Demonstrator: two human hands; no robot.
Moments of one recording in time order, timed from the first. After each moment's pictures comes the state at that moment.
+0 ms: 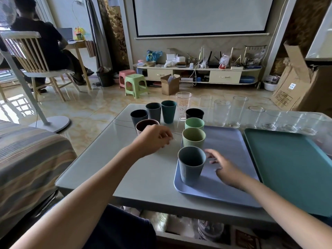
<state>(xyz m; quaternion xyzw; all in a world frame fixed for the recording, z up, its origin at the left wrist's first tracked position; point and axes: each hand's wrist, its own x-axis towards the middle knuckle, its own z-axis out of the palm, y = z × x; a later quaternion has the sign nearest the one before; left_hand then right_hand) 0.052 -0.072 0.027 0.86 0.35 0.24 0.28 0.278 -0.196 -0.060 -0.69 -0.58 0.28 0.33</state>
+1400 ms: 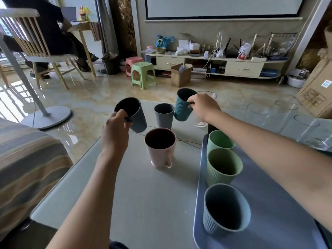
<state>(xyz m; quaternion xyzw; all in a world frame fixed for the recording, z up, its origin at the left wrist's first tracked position) 0.007 0.088 -0.002 0.71 0.56 0.42 0.04 0.274 0.098 0.031 -0.71 -0.67 -0.02 0.21</state>
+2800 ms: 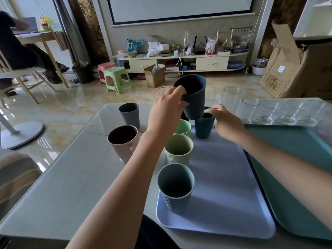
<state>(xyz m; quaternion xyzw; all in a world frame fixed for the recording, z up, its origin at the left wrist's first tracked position) 0.194 -0.024 0.056 0.86 0.29 0.41 0.05 0.392 -0.072 -0.011 -0.80 -0.57 -0.02 0.18</state>
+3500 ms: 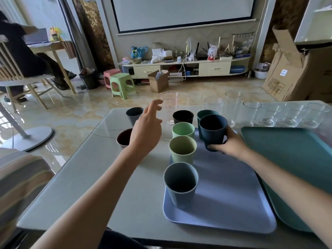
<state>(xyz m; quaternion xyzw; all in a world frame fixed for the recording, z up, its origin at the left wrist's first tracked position) 0.131 -0.018 0.039 0.83 0.38 0.37 0.16 0.380 -0.105 -0.053 -0.76 -0.46 0.18 0.42</state>
